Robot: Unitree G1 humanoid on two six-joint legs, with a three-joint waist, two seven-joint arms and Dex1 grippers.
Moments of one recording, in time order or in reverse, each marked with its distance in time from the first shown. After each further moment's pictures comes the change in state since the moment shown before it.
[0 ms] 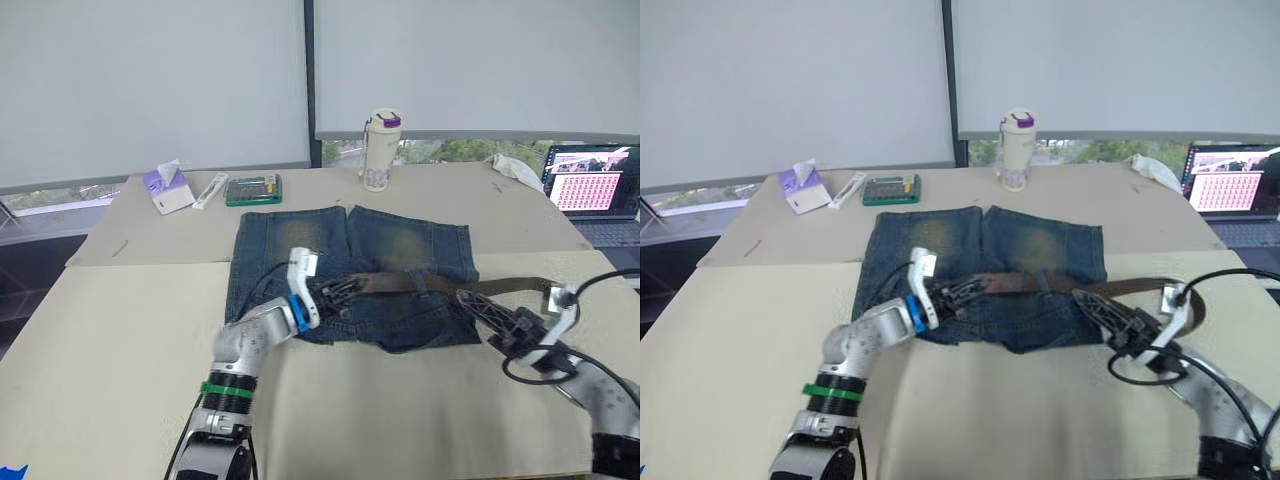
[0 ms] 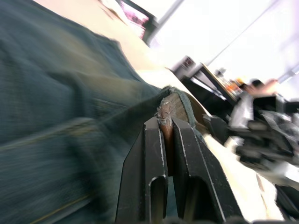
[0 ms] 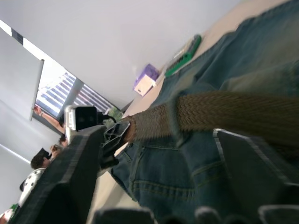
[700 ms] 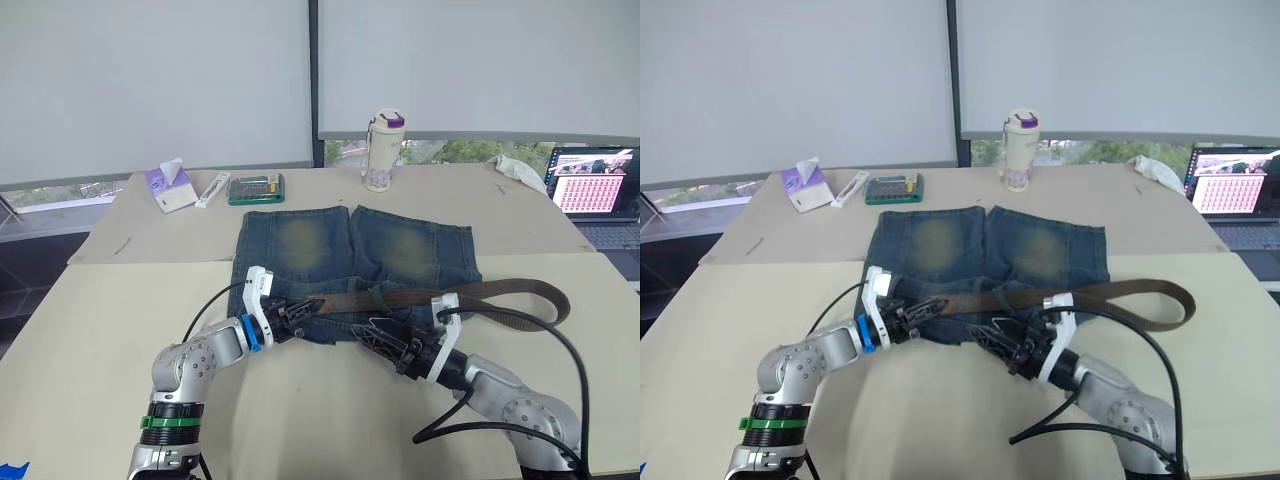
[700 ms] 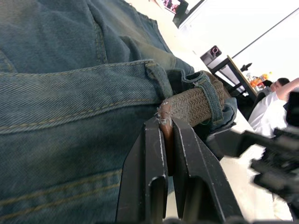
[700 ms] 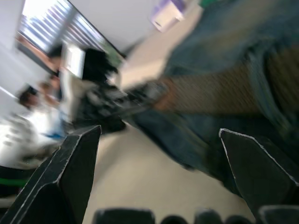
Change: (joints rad) left arm 0.126 0.173 0.048 -0.118 -0.124 0.146 0.034; right arm 0.062 0.198 0.432 -0.386 -0.185 -0.115 -0.409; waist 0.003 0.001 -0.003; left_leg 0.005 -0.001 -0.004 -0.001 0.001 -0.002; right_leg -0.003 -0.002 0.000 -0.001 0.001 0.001
